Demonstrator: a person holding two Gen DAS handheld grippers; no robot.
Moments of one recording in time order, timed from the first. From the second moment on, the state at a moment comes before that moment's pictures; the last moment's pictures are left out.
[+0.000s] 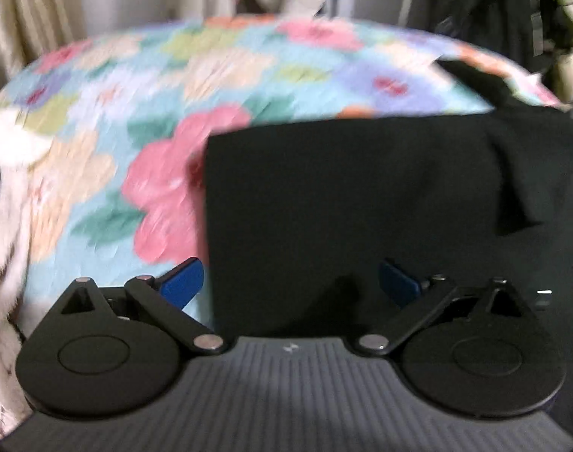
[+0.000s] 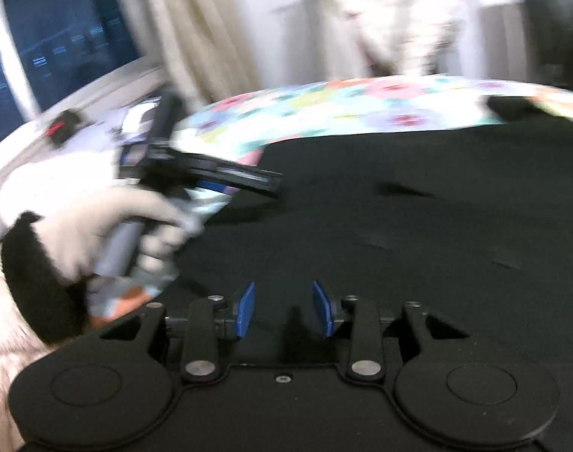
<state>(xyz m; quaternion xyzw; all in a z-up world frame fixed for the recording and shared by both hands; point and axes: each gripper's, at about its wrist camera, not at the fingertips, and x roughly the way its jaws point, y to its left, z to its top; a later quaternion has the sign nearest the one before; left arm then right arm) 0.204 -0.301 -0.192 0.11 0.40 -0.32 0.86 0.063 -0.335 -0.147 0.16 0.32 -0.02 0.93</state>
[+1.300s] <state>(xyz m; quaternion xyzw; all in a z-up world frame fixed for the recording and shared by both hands) -0.172 -0.388 -0.080 0.26 0.08 -0.72 0.64 -0.283 -0.425 -0.111 0.26 0.12 -0.23 0.93</state>
